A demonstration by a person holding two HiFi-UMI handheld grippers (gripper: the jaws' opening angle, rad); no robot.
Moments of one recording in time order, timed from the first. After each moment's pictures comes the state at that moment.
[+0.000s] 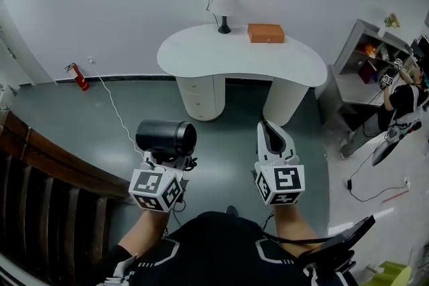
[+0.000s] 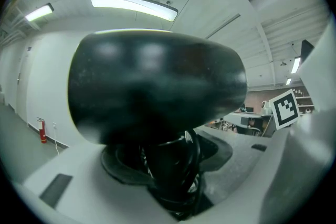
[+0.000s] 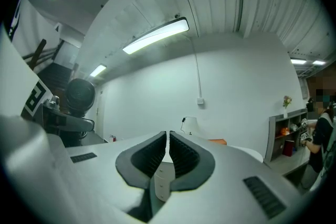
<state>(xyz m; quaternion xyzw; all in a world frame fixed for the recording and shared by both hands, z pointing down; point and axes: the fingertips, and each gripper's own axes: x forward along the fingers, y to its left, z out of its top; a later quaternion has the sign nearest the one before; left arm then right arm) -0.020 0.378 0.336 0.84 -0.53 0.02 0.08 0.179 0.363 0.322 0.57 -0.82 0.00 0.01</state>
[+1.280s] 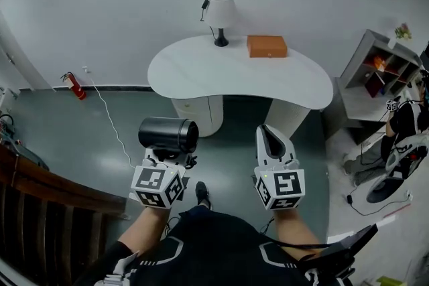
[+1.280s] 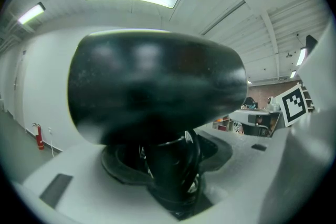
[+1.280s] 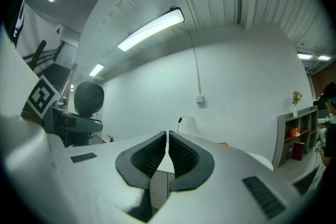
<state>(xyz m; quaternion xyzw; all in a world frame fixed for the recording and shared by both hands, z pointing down) 0.026 0.217 0.350 0.84 -0.54 0.05 0.06 0.220 0.217 0.336 0.56 -0.83 -0.01 0.00</state>
